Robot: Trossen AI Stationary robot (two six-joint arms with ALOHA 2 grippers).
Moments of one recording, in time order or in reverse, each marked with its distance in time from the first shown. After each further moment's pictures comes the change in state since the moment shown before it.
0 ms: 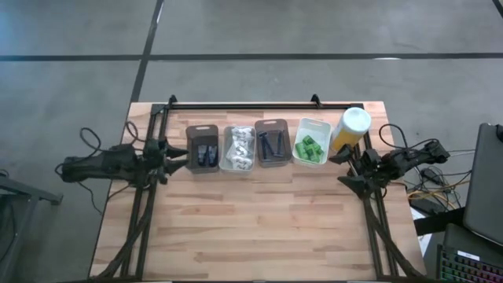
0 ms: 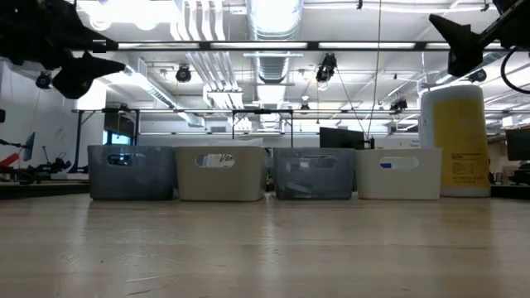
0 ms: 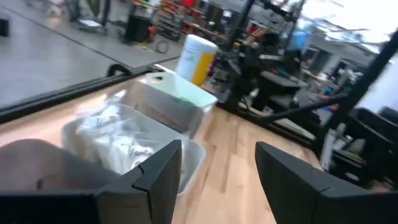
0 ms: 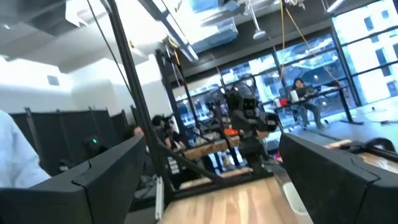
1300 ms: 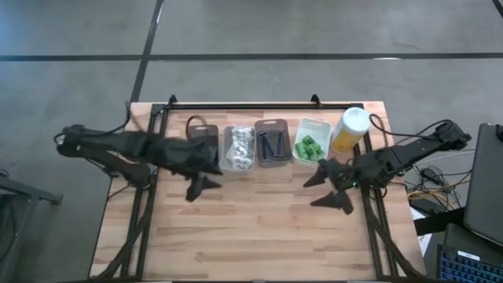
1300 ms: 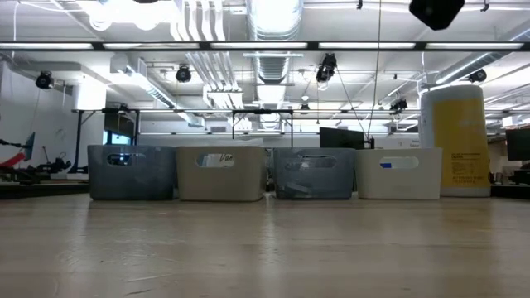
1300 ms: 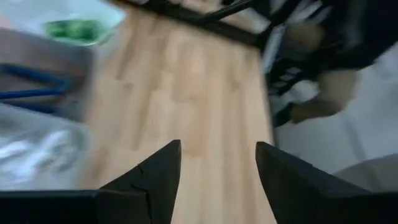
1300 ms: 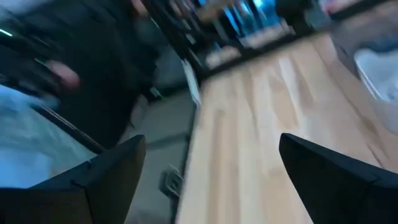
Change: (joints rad) left arm -0.153 1.087 0.990 -0.362 0.250 -0.038; right arm 0.022 0.834 0.704 -0.535 -0.237 0.368
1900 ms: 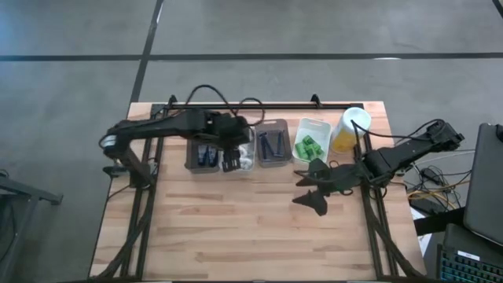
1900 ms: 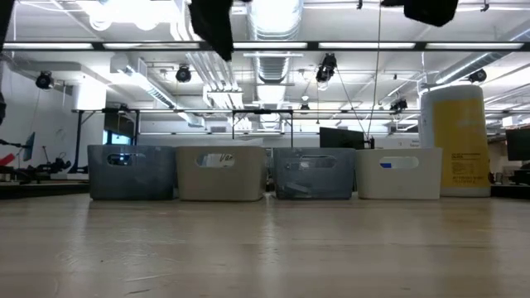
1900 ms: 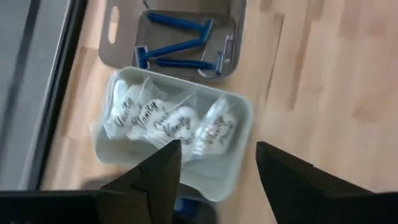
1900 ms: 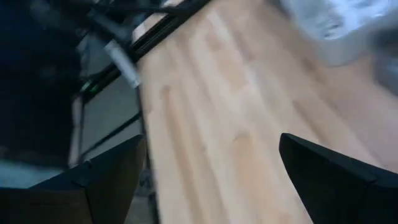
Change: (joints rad) left arm 0.288 0.540 0.516 -0.516 -0.171 0.369; right arm 0.025 0.281 0.297 -0.340 0.189 0.278
